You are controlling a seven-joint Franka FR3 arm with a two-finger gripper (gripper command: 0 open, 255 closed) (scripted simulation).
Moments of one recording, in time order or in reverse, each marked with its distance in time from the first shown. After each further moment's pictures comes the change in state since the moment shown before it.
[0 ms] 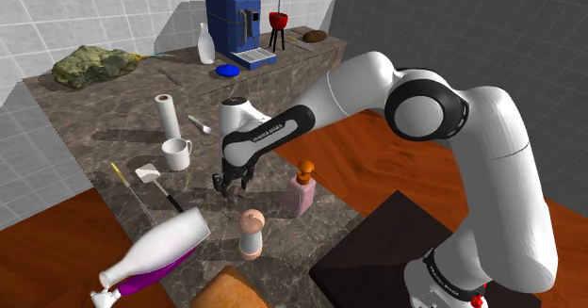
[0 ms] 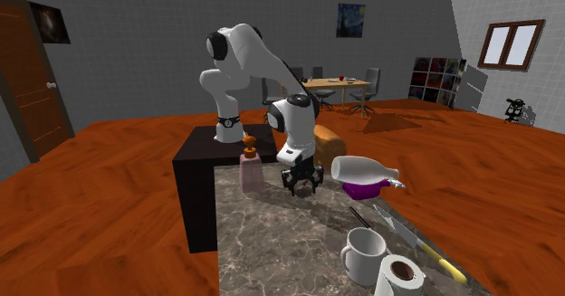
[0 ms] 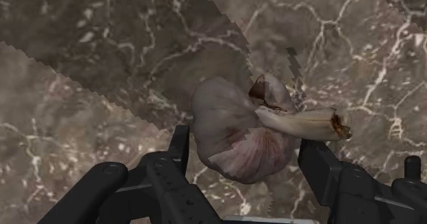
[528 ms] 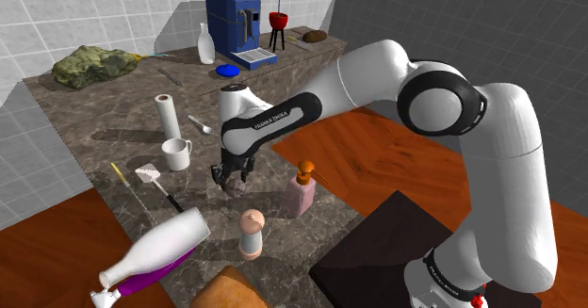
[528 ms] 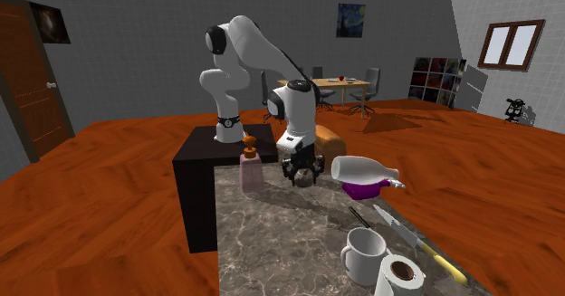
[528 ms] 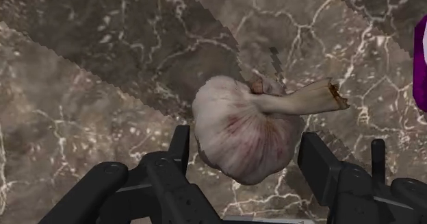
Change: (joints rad) arm -0.008 -0.073 0.011 -0.008 0.012 -0.064 0.002
